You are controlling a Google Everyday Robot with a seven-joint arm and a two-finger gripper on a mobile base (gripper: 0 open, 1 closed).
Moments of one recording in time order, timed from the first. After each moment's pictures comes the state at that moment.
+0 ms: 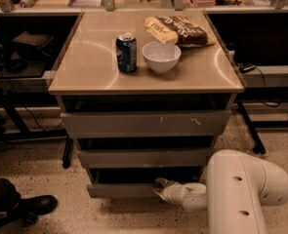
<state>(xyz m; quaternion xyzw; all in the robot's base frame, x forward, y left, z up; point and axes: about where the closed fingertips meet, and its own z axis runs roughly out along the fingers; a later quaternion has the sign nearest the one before) 0.588 -0.077 0.197 -0.47 0.78 0.13 0.40</state>
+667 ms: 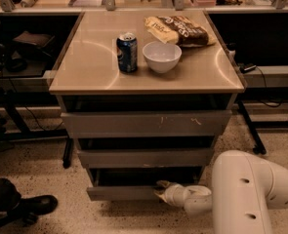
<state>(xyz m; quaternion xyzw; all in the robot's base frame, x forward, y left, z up) 0.573 -0.088 0.197 -0.47 0.78 0.12 0.39</state>
